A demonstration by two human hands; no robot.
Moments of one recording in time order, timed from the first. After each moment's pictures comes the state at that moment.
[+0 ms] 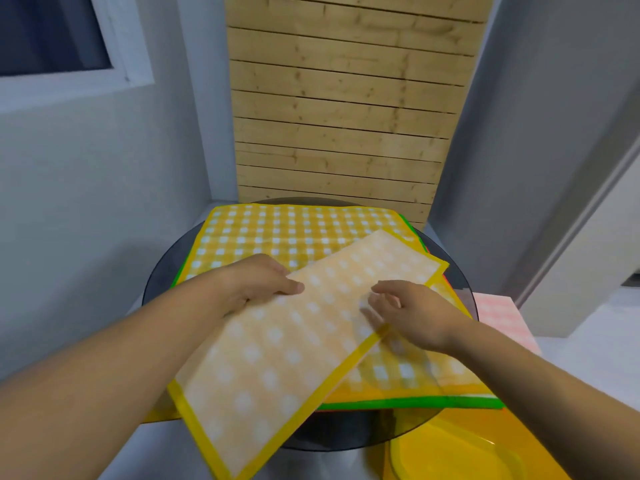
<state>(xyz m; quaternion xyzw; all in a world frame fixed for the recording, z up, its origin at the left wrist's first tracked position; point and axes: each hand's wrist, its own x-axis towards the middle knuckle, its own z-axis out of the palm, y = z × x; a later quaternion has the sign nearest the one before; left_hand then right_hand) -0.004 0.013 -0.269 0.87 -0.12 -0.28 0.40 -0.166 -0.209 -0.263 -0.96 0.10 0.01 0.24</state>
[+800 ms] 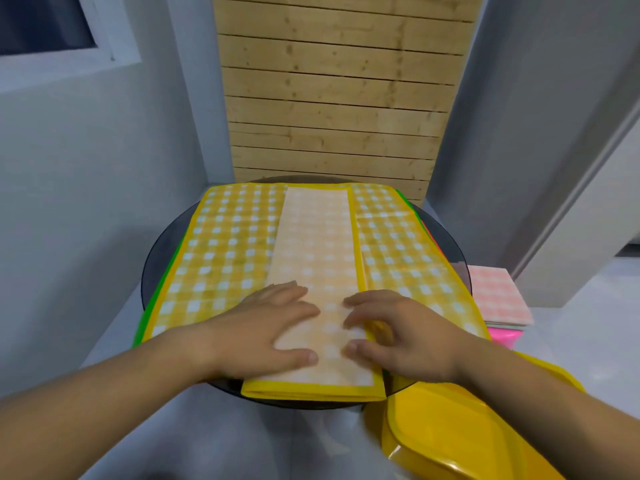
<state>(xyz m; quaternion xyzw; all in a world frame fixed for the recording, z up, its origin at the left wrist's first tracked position) -0.105 0.051 -0.286 0.86 -0.47 -0.17 0.08 -0.218 -0.185 -0.282 -0.97 -0.10 0.01 0.21</state>
